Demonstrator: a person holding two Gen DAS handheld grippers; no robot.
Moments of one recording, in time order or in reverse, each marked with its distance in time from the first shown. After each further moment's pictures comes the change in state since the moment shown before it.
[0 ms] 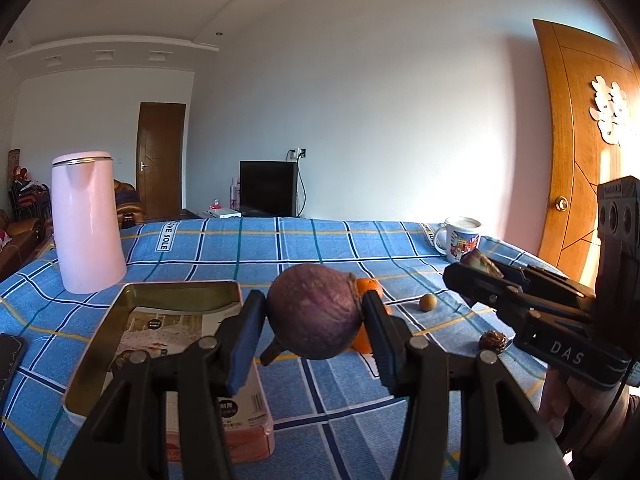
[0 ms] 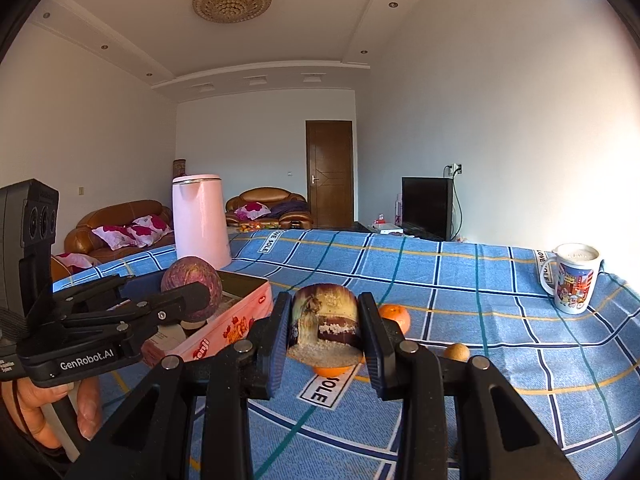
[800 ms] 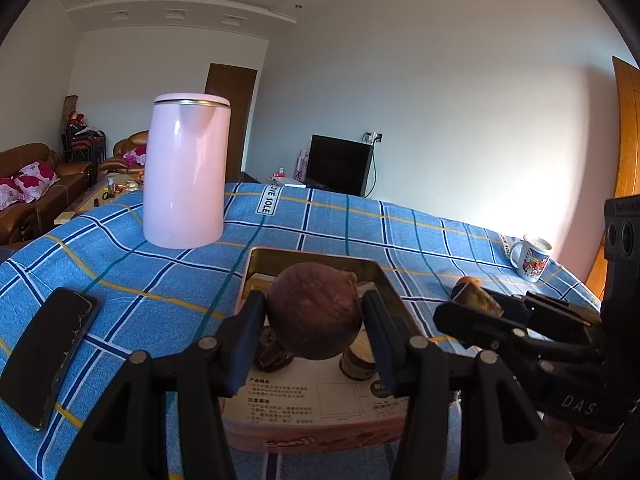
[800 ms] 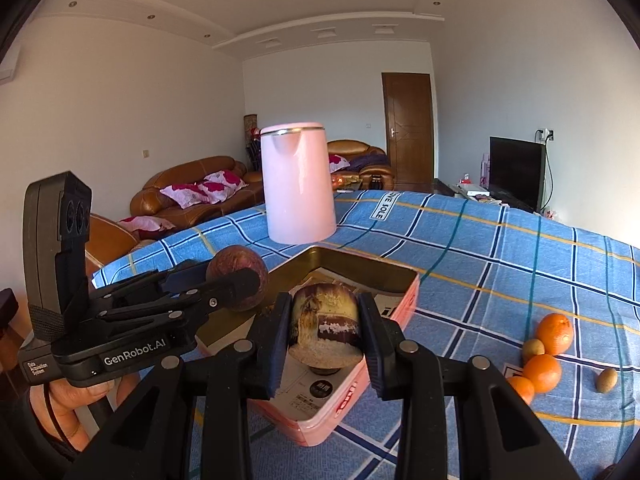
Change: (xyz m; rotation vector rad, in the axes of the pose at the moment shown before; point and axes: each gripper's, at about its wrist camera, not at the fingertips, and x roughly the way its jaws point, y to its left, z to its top) left arm -0.009 0.113 -0.009 -0.181 0.091 0.189; right arm 0.097 0.106 0.011 -0.043 0.206 0.290
